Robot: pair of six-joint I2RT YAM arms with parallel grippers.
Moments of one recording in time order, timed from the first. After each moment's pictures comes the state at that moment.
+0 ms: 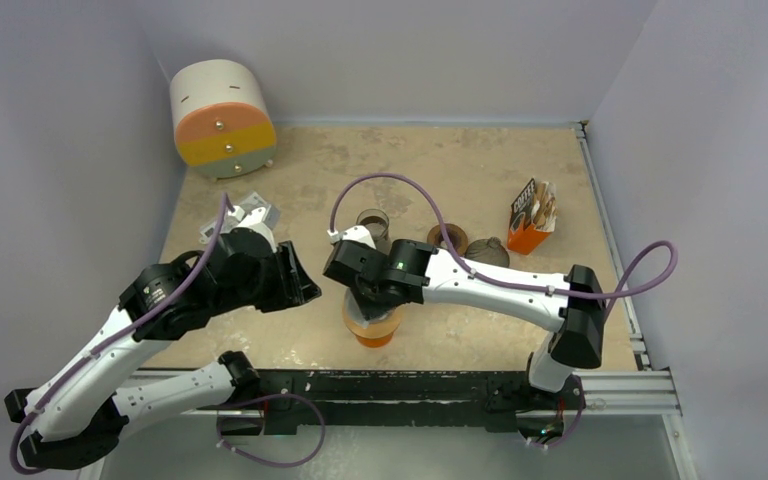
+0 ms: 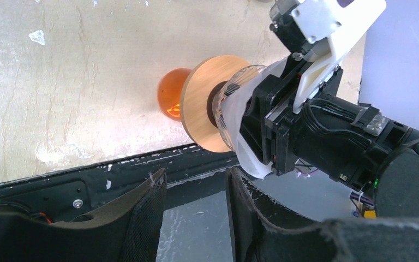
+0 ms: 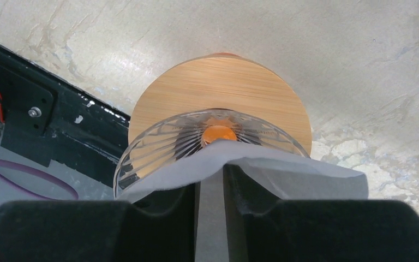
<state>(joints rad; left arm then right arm) -0.89 0.83 1.25 -1.20 -0.15 -0.97 1.25 1.68 1.57 -1.06 0.26 0.67</state>
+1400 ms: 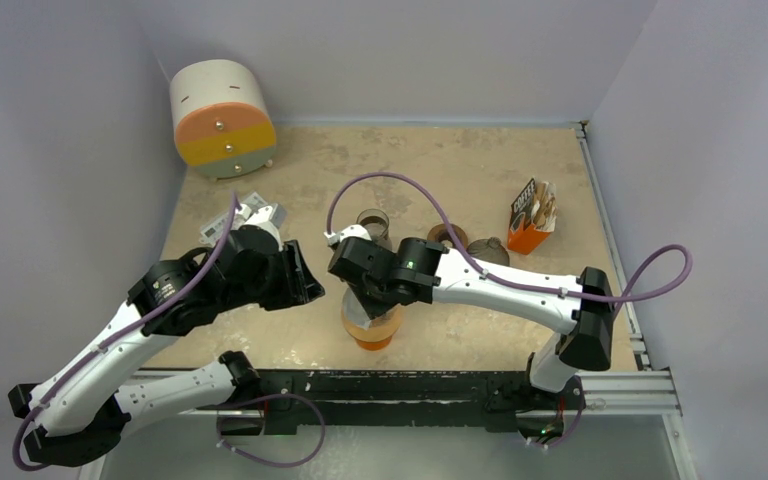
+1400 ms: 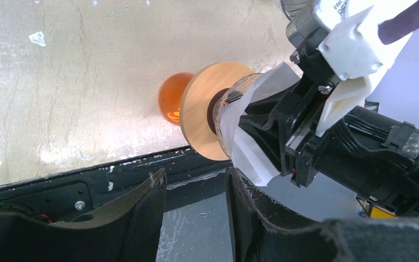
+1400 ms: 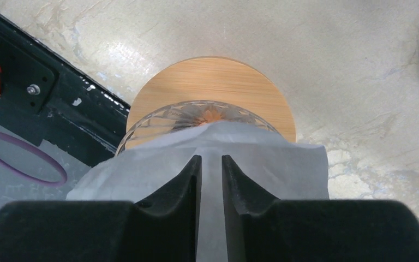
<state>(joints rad) -0.89 0.85 1.25 -1.19 -0.14 -0.95 1.25 1.65 1.57 -1.05 0.23 0.56</state>
